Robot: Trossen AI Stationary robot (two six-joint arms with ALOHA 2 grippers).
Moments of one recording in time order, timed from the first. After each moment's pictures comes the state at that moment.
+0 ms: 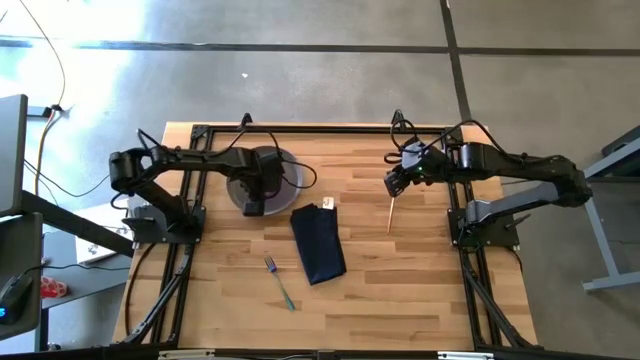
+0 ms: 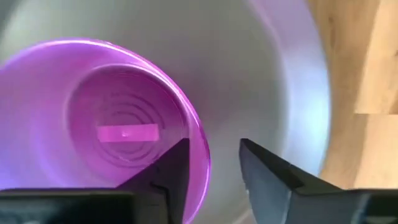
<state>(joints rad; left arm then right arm) 0.48 1.52 0.91 -0.84 -0.03 0.37 -0.12 1.13 1.16 -0.97 0.32 0.71</state>
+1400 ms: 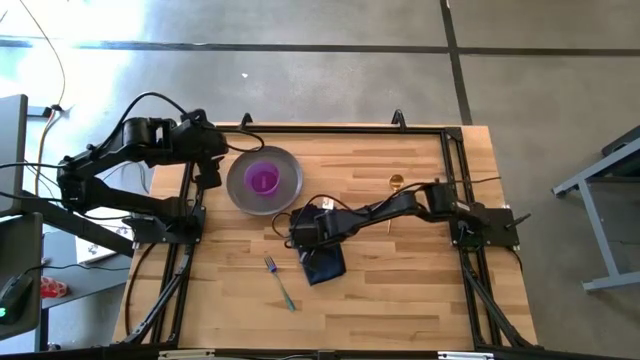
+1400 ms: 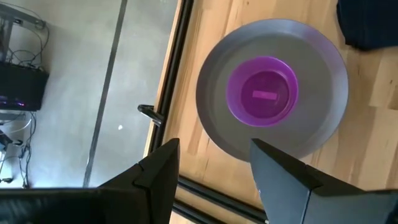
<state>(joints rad) 0.37 1.05 1.43 -1.47 -0.43 0.21 0.16 2.29 1.77 -0.77 0.10 0.59</state>
